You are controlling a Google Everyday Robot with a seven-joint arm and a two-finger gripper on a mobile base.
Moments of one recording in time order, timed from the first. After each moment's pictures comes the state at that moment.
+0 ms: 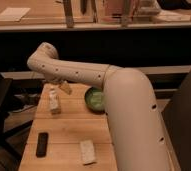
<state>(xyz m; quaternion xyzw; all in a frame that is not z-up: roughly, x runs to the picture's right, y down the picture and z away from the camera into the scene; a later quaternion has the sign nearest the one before) -0.195 -0.012 0.796 -0.20 -0.09 -0.46 0.86</state>
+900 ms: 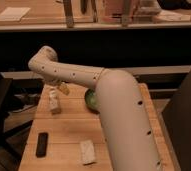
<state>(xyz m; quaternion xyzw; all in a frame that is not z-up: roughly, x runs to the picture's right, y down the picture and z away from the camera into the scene) -0.218 -0.002 0.833 -0.19 -0.13 -0.49 0.84</state>
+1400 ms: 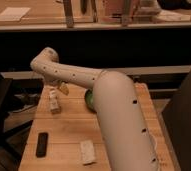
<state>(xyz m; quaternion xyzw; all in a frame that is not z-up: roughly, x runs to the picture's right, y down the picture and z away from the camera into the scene) -0.225 0.000 0.851 -0.19 -0.16 -0.51 0.83</state>
